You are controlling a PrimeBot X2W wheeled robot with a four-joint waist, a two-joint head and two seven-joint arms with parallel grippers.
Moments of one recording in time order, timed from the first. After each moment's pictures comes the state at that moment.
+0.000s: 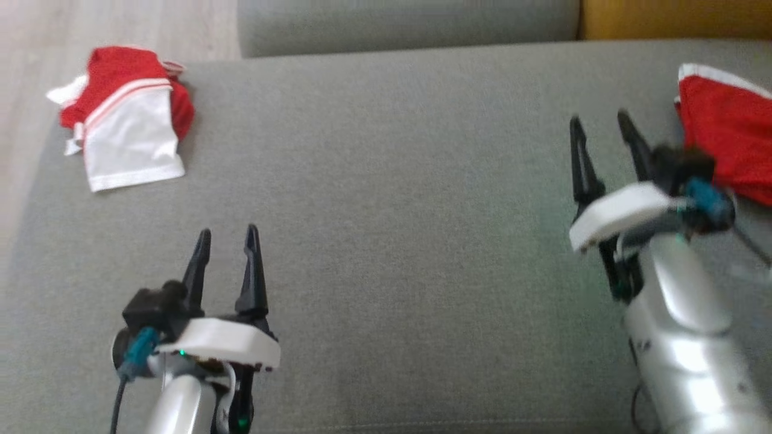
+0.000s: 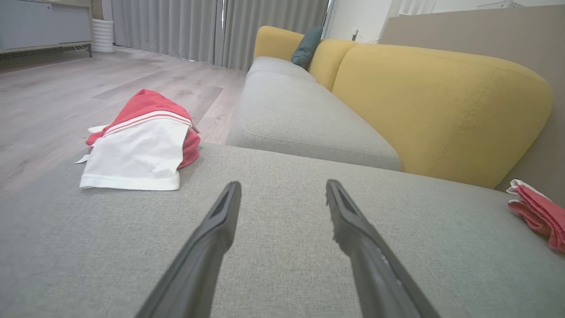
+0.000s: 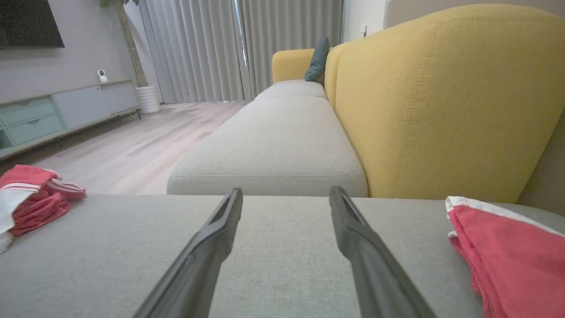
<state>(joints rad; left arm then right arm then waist) -0.09 0.05 -0.21 0.19 -0.29 0.07 -0.26 -0.59 -0.08 0.05 0.76 0.09 0.12 -0.23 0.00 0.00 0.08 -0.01</state>
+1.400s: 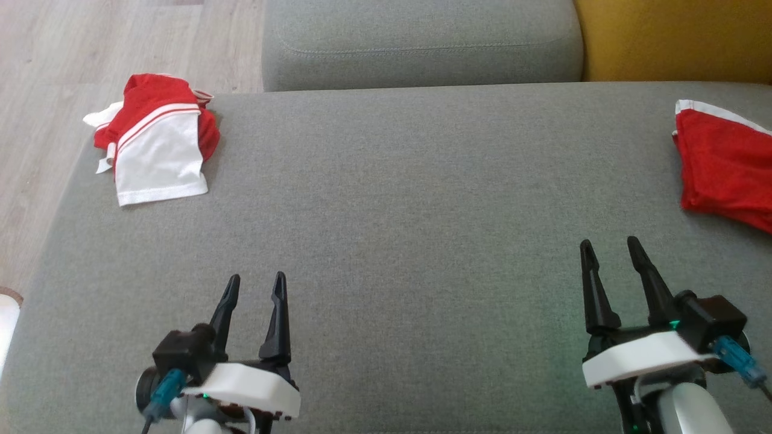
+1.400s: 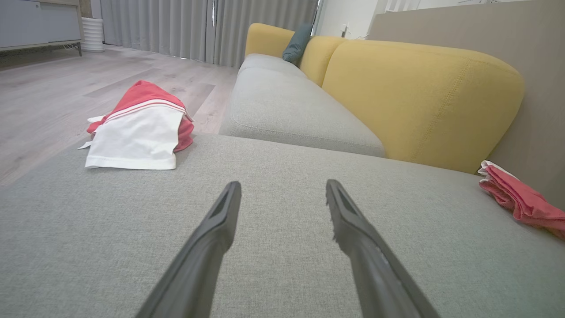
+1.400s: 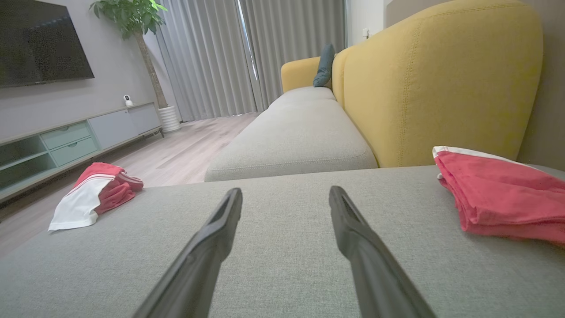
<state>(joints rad) 0.04 0.05 -0.27 0.15 -0.28 0.07 -0.26 0.00 -0.05 0.05 0.15 0.18 0.12 -0.16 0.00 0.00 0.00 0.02</state>
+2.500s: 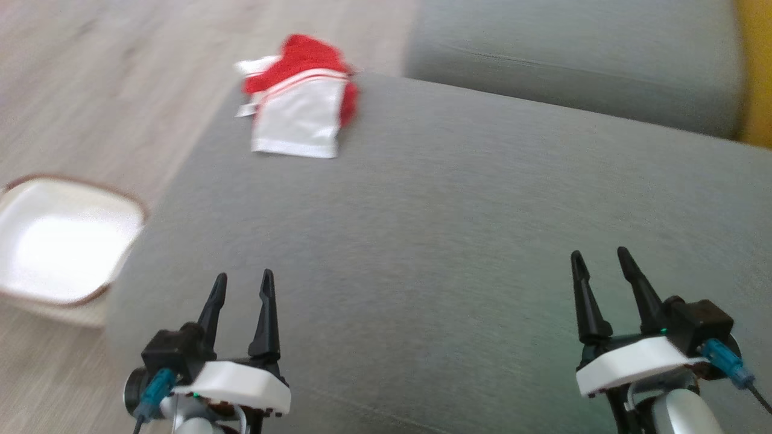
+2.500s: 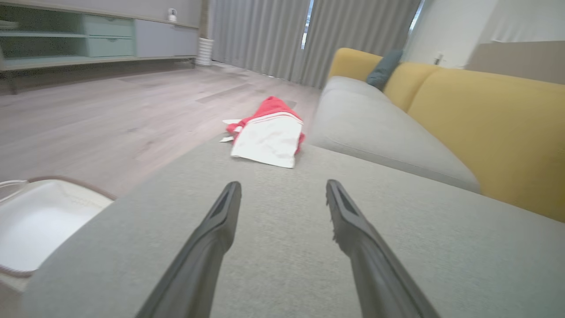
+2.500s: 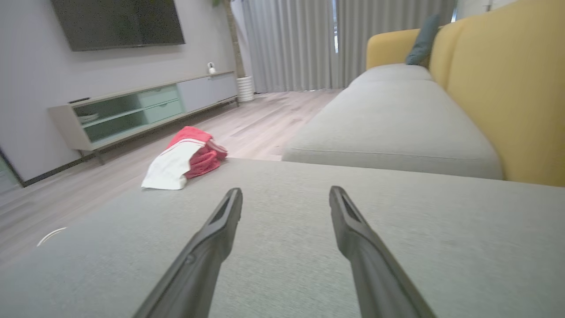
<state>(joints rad) 0.04 0.05 -0.24 0.15 -0.27 0.07 -0.26 0.01 -0.05 0.06 0.17 0.18 0.12 -0.13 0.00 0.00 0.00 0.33</state>
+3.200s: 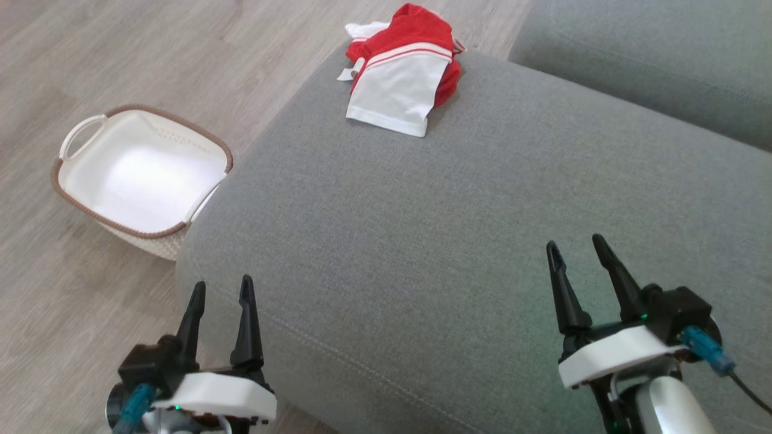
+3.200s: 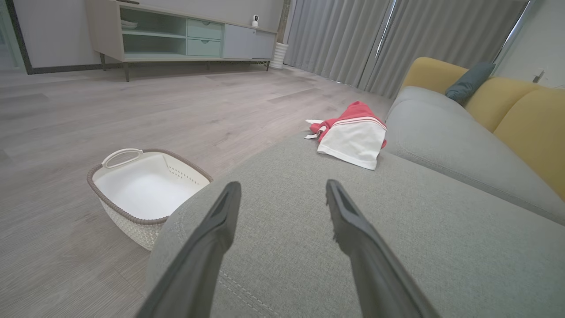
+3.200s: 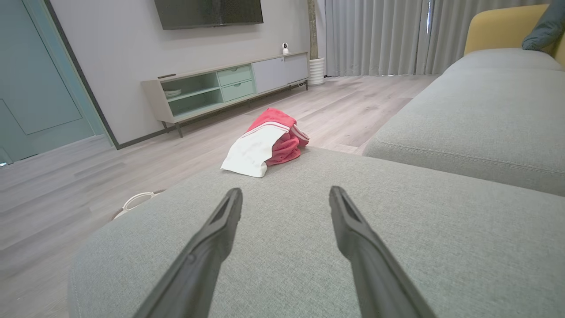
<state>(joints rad) 0.10 0.05 -0.19 0.08 -0.28 0.09 -0.26 -0.02 -0.05 0.12 0.16 0.16 0.12 -0.12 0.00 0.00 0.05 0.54</state>
